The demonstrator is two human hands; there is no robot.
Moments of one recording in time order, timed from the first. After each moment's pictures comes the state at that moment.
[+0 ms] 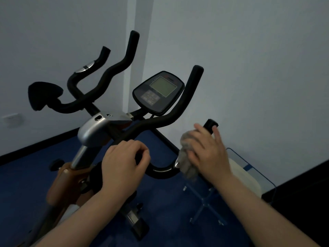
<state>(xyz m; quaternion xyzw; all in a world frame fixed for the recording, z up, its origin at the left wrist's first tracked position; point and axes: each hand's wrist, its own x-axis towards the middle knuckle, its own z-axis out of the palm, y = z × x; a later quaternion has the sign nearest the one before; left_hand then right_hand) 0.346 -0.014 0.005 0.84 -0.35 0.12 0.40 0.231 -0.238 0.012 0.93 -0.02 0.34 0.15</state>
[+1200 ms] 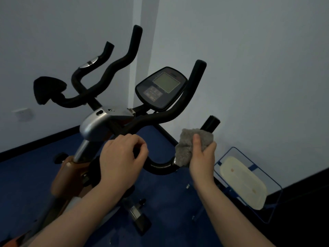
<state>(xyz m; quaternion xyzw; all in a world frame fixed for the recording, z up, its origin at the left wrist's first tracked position) 0.347 -0.017 0.005 0.86 -0.32 0.14 0.38 0.253 -0.189 -0.012 0.65 -0.37 0.39 -0.54</state>
